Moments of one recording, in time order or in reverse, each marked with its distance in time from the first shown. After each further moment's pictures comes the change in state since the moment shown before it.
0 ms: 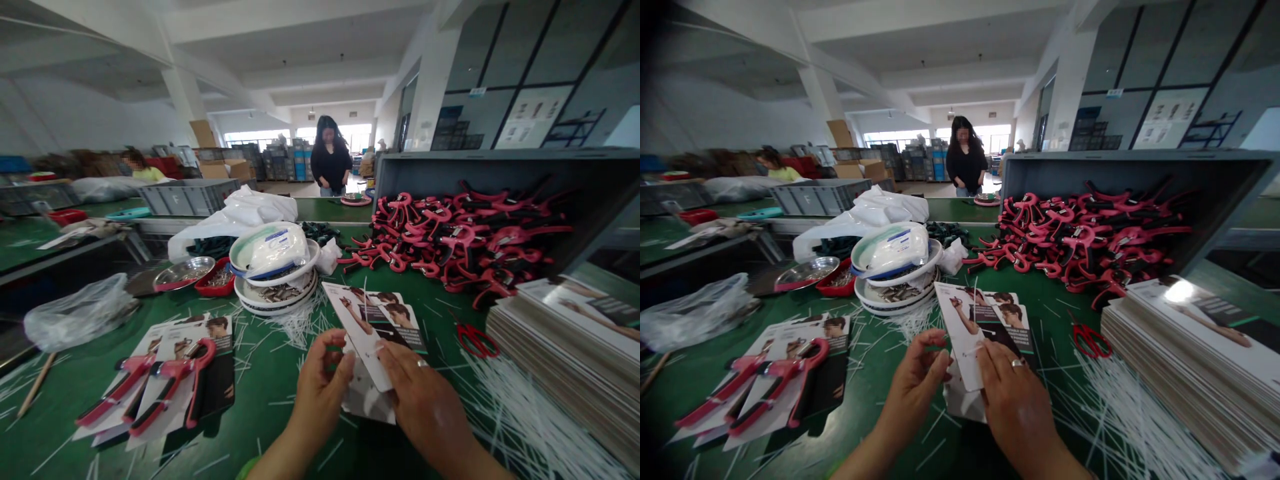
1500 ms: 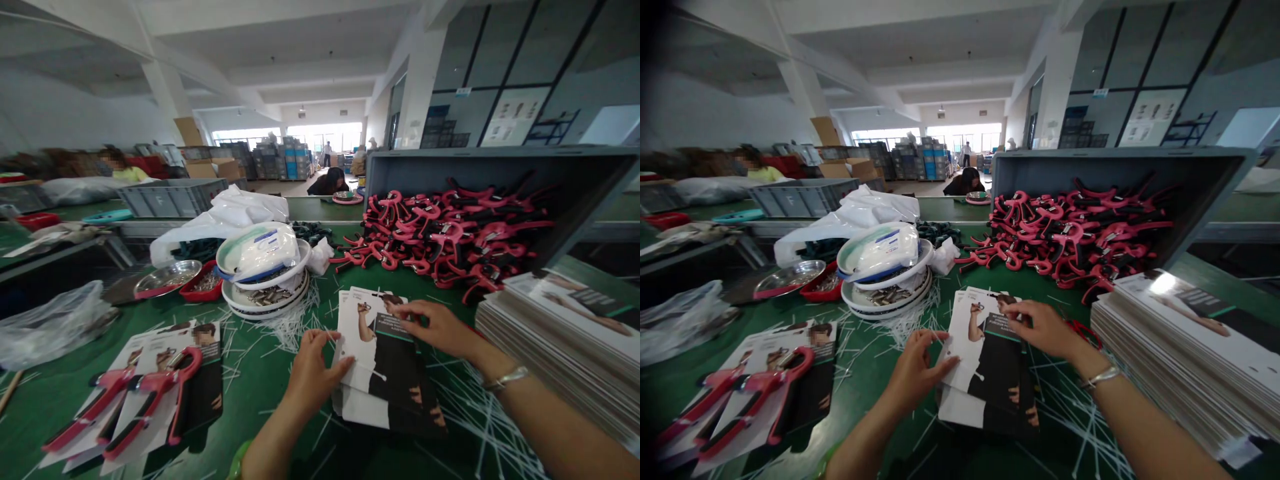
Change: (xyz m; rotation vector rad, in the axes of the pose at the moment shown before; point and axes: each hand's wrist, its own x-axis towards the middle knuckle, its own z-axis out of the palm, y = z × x) left_hand 0.041 -0.031 -0.017 0.798 -0.071 0.085; right_hand 0.030 0.127 0.024 0.555 -0.453 0.235
